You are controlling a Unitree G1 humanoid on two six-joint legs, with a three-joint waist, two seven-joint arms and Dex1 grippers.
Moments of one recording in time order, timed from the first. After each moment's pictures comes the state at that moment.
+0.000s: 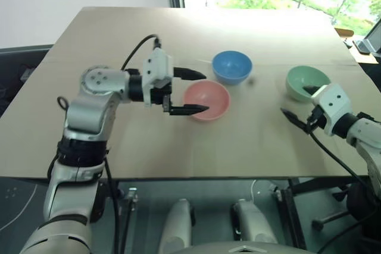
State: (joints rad) left arm -0.65 0.66 0.02 -0.12 -0.39 0.41 -1.28; right arm -0.20 -0.76 -0.11 -0.31 0.15 0.50 0.58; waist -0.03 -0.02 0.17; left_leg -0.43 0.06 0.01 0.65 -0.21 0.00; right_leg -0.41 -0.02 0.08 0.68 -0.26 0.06
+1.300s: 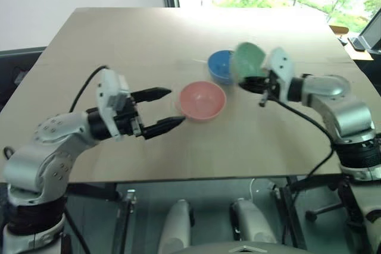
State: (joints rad) left arm -0.17 0.77 0.35 -0.49 -0.75 0.69 -0.95; right arm -0.77 -0.52 0.18 -0.18 0.28 0.67 0.91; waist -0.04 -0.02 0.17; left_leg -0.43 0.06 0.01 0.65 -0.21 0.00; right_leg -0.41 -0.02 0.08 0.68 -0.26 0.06
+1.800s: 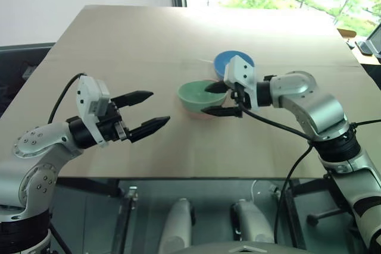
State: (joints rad) left arm -0.07 0.79 0.42 -0.51 -0.78 0.66 -0.90; right arm -0.83 -0.50 0.29 -0.17 0.30 0.65 0.99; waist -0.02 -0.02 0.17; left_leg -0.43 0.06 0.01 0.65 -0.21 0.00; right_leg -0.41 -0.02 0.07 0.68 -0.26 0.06
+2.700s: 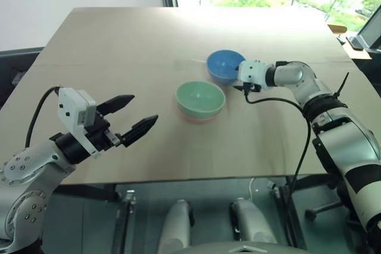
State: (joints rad) left arm 0.11 0.75 0.54 -0.66 -0.82 0.64 -0.66; right arm -1.20 -0.39 0.40 1.21 -0.31 -0.47 0.76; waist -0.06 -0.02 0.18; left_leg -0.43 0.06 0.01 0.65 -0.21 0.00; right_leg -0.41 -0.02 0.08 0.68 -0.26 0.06
